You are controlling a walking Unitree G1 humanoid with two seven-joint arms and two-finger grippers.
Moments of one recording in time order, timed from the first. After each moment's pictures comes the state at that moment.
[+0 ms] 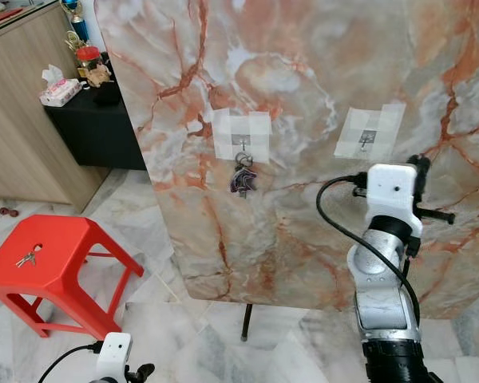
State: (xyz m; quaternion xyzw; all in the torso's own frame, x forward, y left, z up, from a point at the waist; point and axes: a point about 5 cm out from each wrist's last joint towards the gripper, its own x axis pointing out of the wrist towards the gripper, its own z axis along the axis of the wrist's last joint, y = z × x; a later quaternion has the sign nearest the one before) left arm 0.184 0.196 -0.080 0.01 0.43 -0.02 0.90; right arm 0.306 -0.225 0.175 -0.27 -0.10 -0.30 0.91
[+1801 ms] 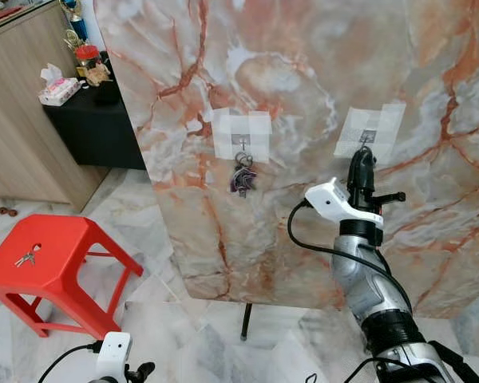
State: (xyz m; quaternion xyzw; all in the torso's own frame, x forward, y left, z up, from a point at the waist) left arm 0.185 0.196 -0.080 0.01 0.43 -0.02 0.90; right arm 0.335 -0.211 0.142 -0.50 -0.16 -0.22 0.82
